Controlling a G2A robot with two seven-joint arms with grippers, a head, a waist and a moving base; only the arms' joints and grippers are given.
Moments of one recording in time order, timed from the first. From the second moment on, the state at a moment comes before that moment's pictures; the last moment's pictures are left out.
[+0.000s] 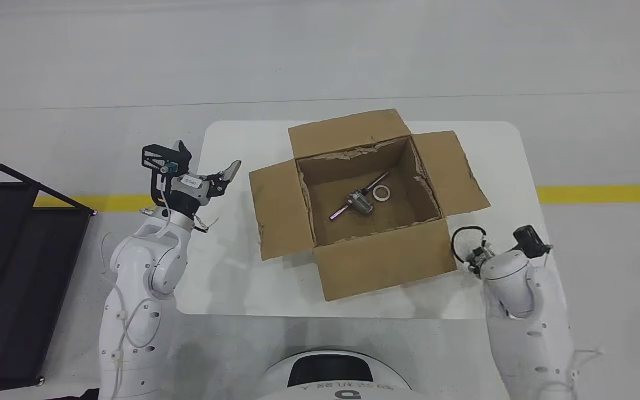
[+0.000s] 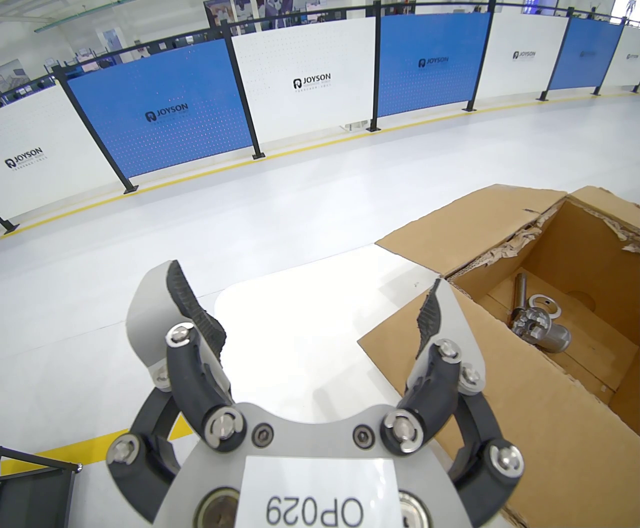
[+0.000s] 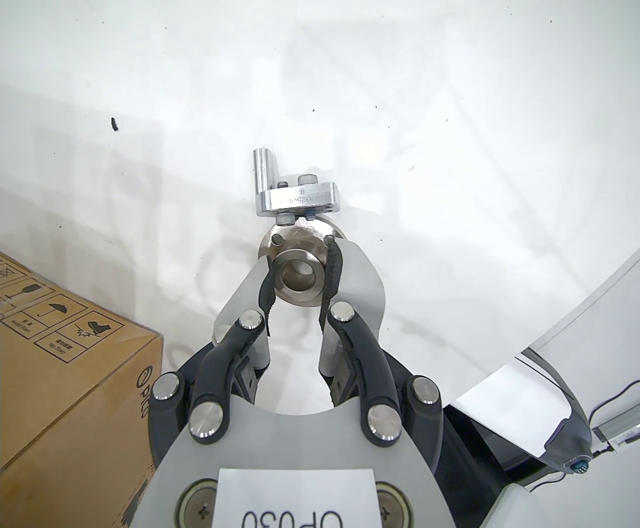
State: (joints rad) left arm 1.56 -1.36 -1.63 -1.82 1.40 -0.32 -0.12; right arm -1.71 -1.32 1.69 -1.83 -0.93 0.98 0.84
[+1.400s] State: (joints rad) left arm 1.56 -1.36 -1.63 -1.82 1.40 -0.32 -0.12; right arm -2.14 -1.34 2.15 -2.27 0.03 0.40 0.90
